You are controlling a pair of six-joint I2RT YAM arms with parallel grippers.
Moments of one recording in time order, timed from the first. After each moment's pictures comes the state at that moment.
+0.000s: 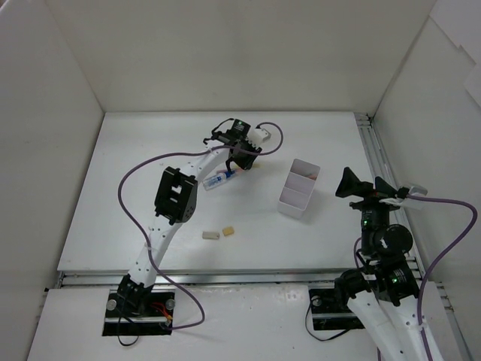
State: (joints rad) left arm -0.53 2.56 2.32 -0.69 0.27 0.26; right arm 0.31 0.31 0.57 -0.02 0.45 0.26
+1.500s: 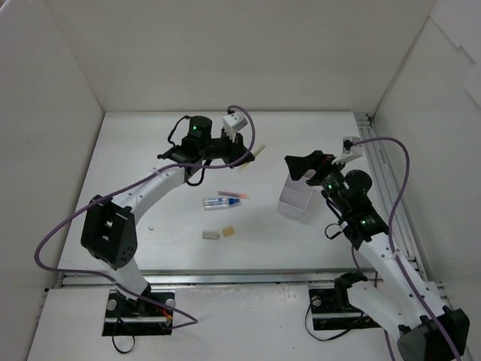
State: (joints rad) left arm -0.51 1.70 1.42 -0.06 0.67 -0.02; right arm 0.32 0.84 0.66 0.17 -0.09 0.53
